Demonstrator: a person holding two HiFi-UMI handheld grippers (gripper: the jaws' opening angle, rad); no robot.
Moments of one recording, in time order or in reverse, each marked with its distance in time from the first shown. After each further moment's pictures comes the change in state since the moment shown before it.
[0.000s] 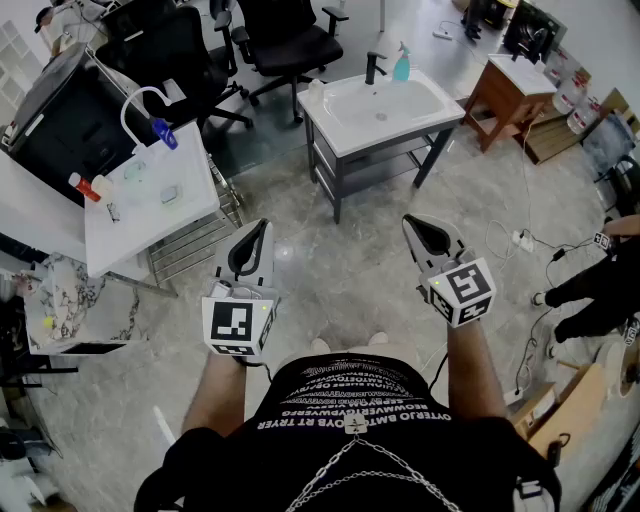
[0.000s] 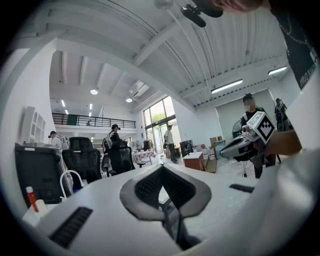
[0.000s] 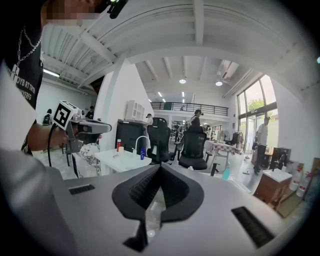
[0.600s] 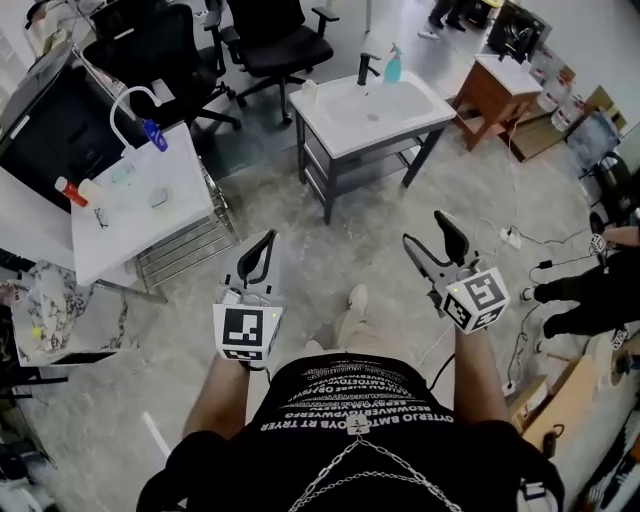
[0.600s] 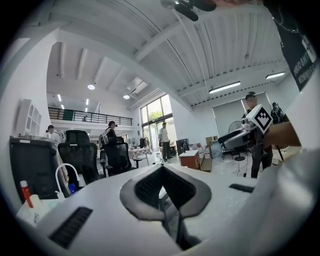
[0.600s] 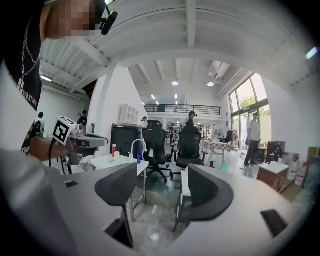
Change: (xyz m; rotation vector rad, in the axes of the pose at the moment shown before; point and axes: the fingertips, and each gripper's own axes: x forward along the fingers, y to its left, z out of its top) left arm -0.008 0.011 -0.036 -0.027 0.024 -0.037; right arm -0.007 0.007 -0.001 0.073 -0.031 -0.029
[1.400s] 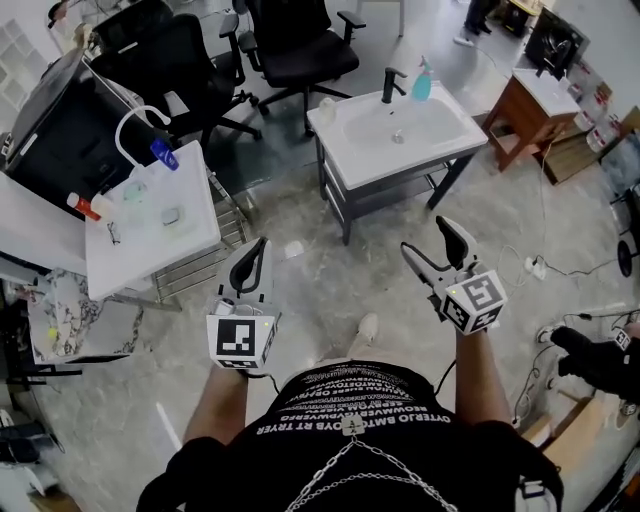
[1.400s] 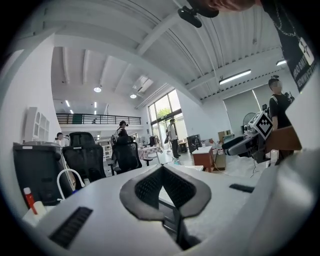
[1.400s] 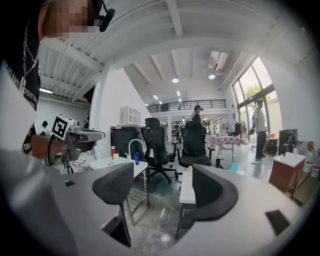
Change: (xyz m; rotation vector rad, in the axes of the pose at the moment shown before) left arm 0.131 0.052 0.002 0.028 0.045 0.131; right arm 0.128 -0.121 -0.021 0.073 0.009 0.100
